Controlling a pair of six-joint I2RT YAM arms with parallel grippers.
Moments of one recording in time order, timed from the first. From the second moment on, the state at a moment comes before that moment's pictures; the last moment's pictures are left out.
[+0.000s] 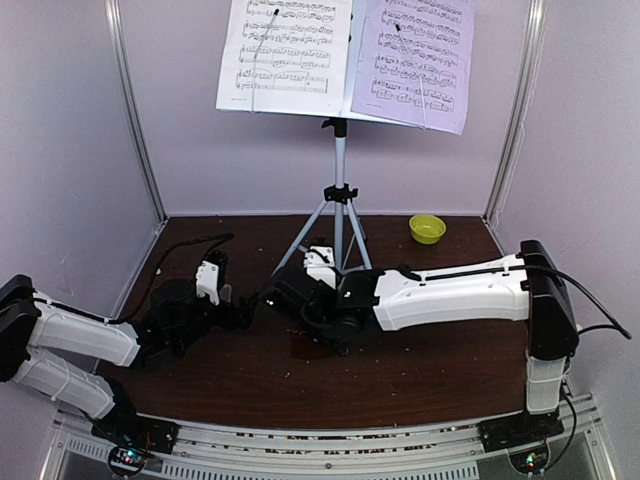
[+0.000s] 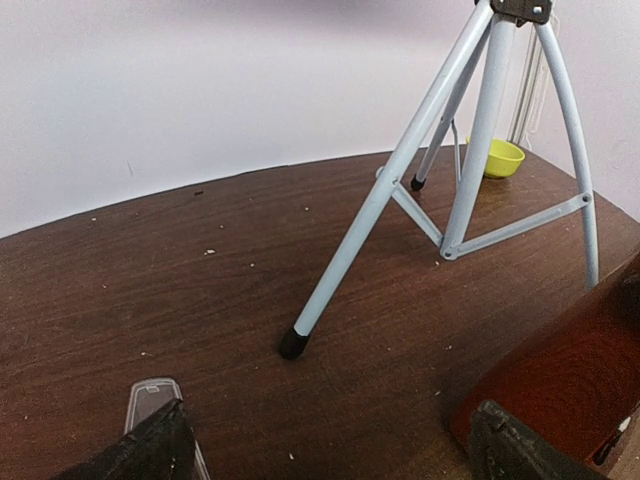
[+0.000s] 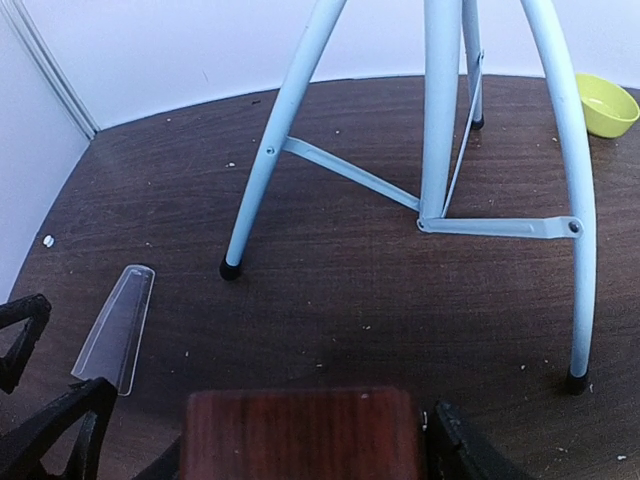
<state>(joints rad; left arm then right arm) -0.79 1.28 0.32 0.73 -0.32 -0.15 1.26 1.99 1.61 -0.50 0.88 0.98</state>
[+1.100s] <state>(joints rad) -1.06 1.17 0.72 0.20 -0.50 -0.36 1.13 1.50 1.04 0.06 0.81 0.74</state>
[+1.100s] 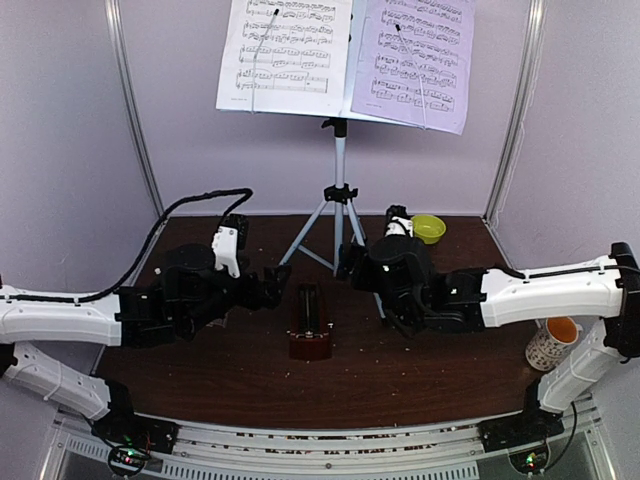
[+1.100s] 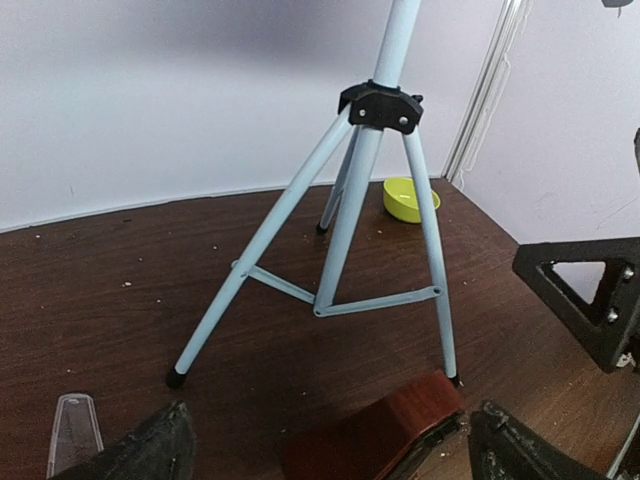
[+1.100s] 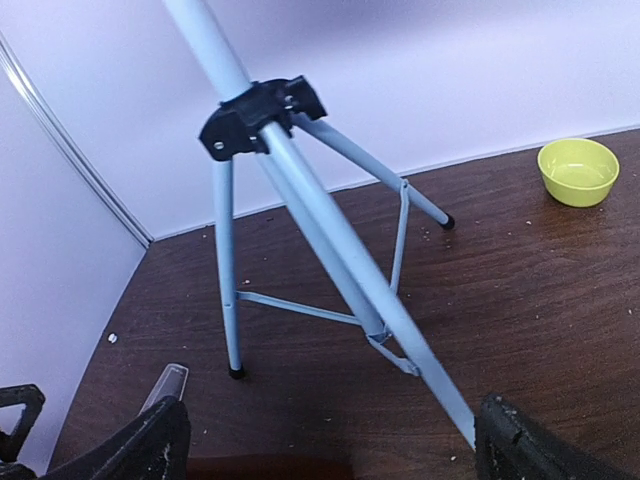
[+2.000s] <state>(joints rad) -1.16 1.67 1.21 -0.30 -0.73 -0.71 1.00 1.31 0.73 0.24 0.67 0.63</state>
